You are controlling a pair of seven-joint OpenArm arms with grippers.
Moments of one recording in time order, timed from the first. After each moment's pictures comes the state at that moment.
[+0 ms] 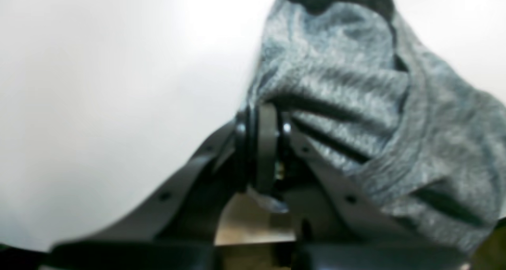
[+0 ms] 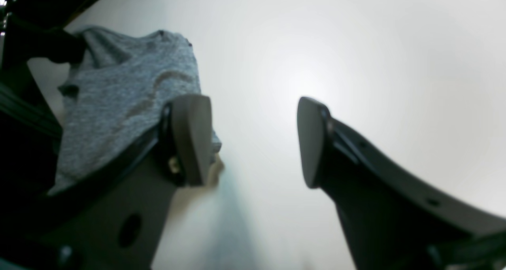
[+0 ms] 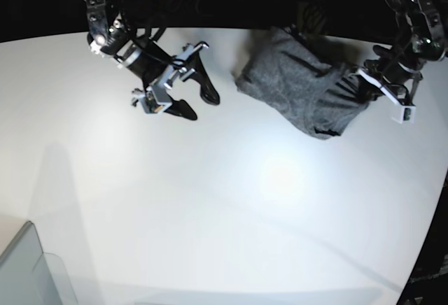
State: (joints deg) left arm 18.2 -14.4 -26.6 103.5 -31.2 -21.7 55.6; right arm -19.3 5.7 -4.1 99.0 14.1 36.0 -13.6
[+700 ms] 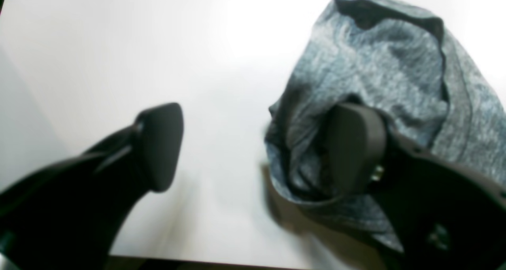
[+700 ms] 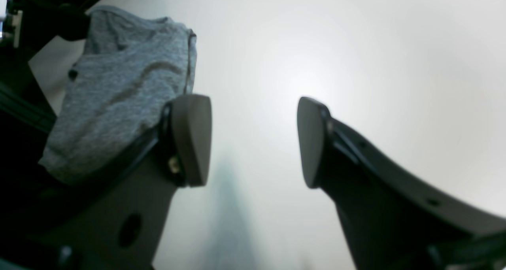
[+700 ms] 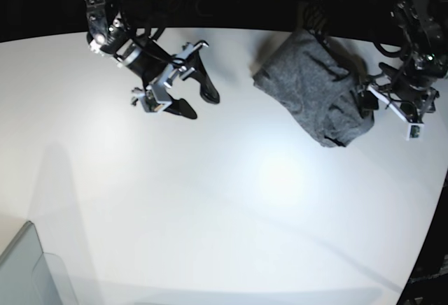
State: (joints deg) left arm 12.6 -14.6 -27.0 103.7 -19.4 -21.8 55.6; right arm -19.6 5.9 -4.2 99.2 14.1 36.0 -13.6
